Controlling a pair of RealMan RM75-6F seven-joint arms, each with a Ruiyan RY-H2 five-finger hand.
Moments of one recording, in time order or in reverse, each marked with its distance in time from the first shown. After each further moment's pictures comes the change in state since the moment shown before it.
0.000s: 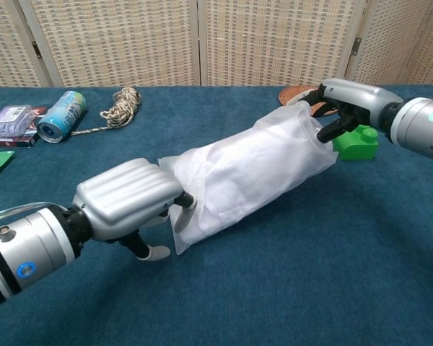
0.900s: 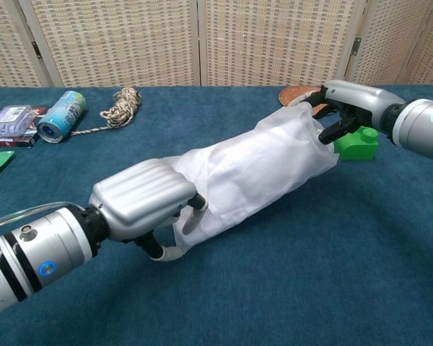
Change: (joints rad) left arm -0.017 -0.036 -0.026 0.022 -0.014 -0.031 0.034; right arm -0.005 0.002 -0.002 0.002 -0.004 -0.005 0.010
